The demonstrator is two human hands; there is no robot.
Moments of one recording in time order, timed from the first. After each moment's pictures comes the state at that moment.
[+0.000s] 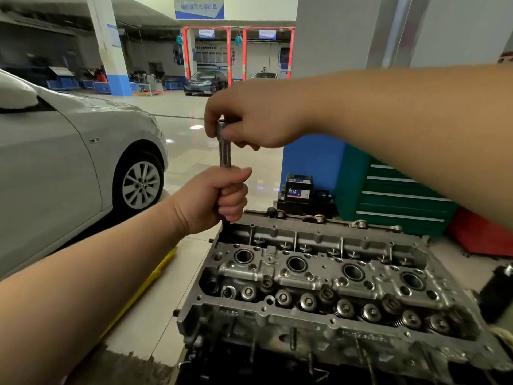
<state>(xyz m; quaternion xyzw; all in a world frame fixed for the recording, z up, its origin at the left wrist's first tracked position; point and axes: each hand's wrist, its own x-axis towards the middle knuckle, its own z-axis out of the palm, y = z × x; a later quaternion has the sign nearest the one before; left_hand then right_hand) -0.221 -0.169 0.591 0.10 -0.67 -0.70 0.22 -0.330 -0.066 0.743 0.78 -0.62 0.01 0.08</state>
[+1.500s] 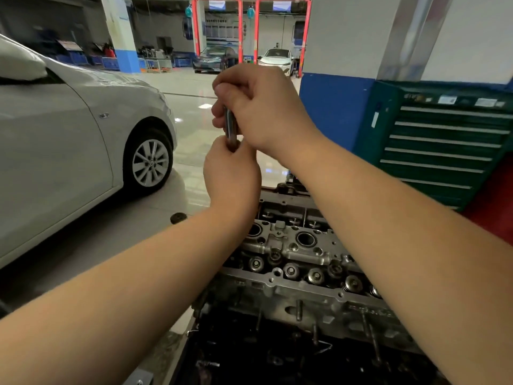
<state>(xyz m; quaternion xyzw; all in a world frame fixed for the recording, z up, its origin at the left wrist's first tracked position) -0.252 -0.103 0.578 0.36 -0.56 -0.47 0.58 -0.308 -0.079 0.663 0.62 -0.56 0.54 -0.07</state>
